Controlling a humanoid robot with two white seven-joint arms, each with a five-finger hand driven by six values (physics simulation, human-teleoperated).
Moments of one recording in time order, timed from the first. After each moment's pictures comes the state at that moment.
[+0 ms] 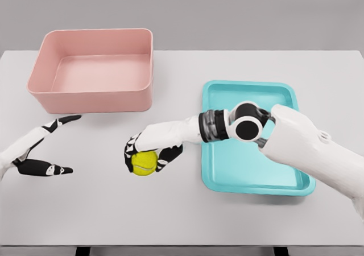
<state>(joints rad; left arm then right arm) 0.14 0.92 -0.24 -1.60 0.22 -0.61 -0.23 -0.87 -0.38 1.15 -1.50 0.06 -0.32 0.61</state>
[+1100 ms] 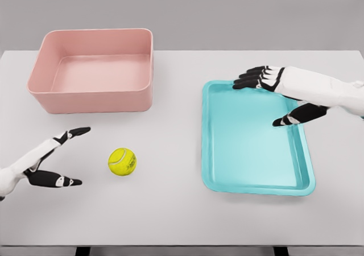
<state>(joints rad) 0.14 0.91 -0.34 -1.58 0.28 -0.61 -0.23 -0.43 -0.93 0.33 -1.74 -0.12 -0.59 0.61</state>
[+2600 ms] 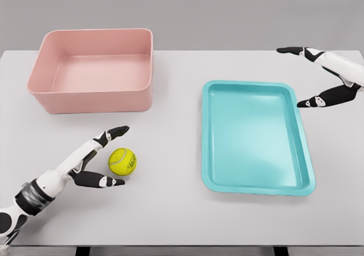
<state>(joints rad) 0.04 0.69 -0.47 -1.55 0.31 -0.61 -0.23 -0.35 -0.86 0.20 -1.54 -0.24 -0.50 0.61</state>
